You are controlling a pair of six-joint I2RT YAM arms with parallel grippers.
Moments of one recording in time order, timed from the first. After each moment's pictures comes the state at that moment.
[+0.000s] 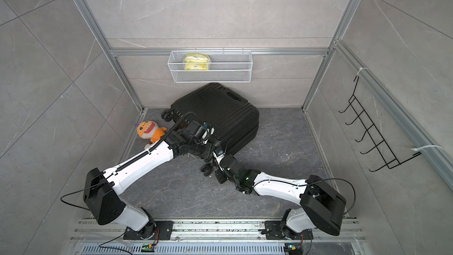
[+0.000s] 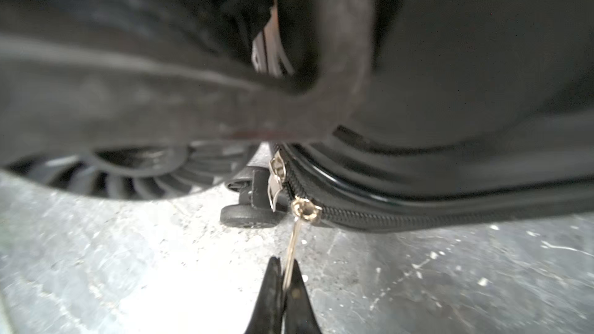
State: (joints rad) left arm -0.73 1.54 1.35 -0.79 0.07 -0.36; right arm 0.98 1.42 0.73 0.05 0.20 0.25
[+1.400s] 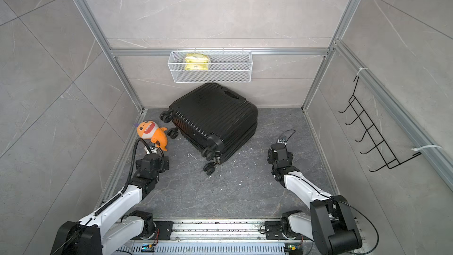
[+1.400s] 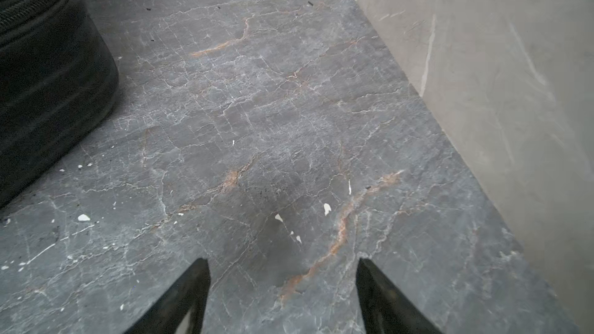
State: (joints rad) left arm -0.21 1.01 0.33 0.06 -0.47 -0.08; right arm 0.16 1.23 0.48 0.10 0.40 0.17
